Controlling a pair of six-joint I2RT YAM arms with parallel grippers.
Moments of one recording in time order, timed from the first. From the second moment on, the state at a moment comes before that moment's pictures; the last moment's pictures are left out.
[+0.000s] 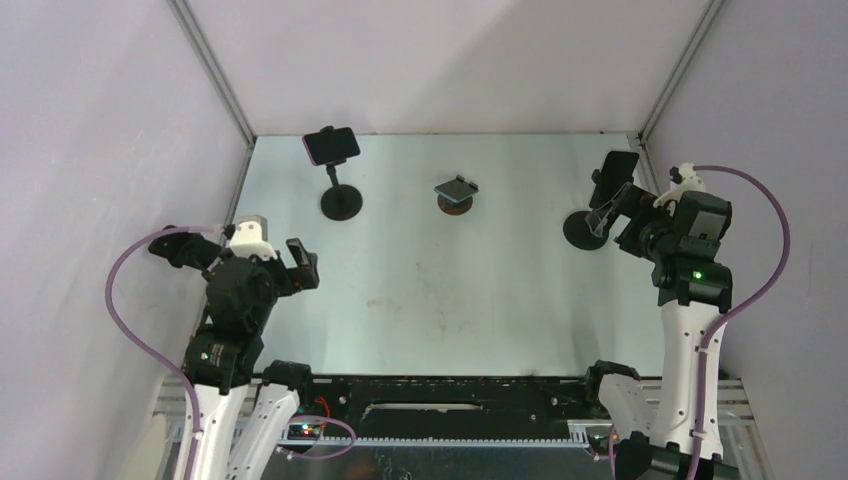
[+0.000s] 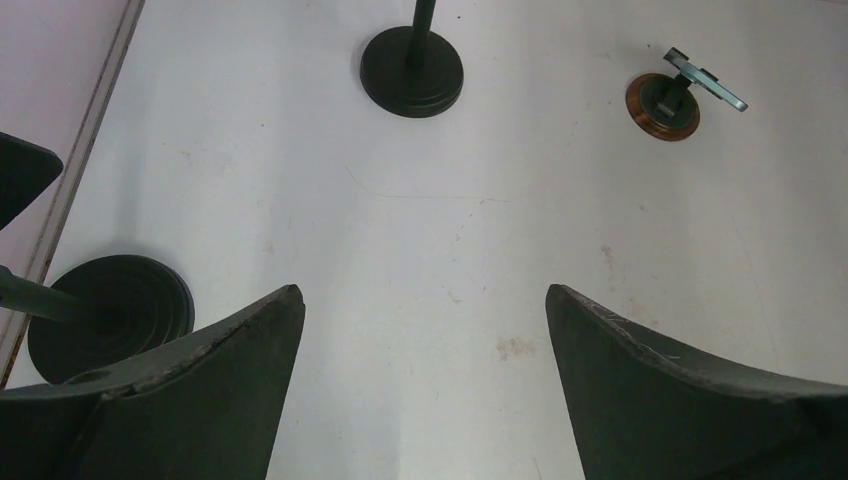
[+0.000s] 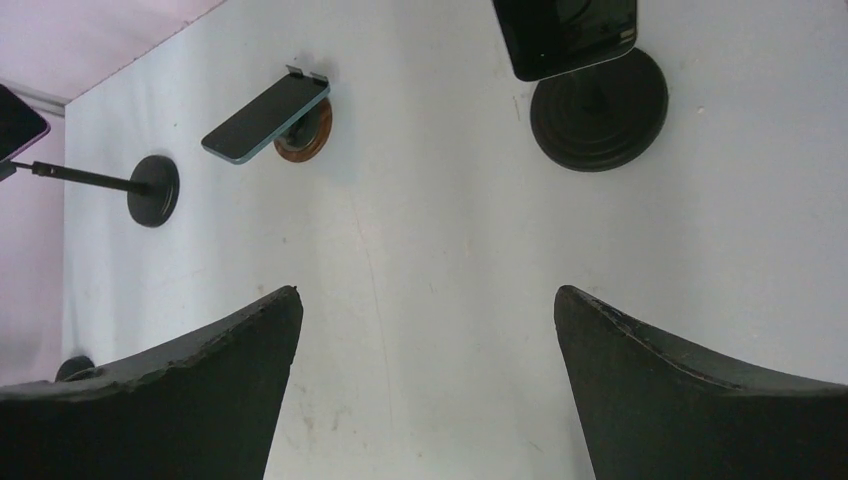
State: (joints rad) left arm -0.14 0.45 0.81 -0.72 -0.12 -0.21; right arm -0.26 0.88 1.07 -0.74 -0.35 0.36
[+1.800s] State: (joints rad) left arm -0.14 0.49 0.81 -0.72 -0.12 -0.21; right arm -0.09 1.18 1.21 -0.40 0.08 0.27
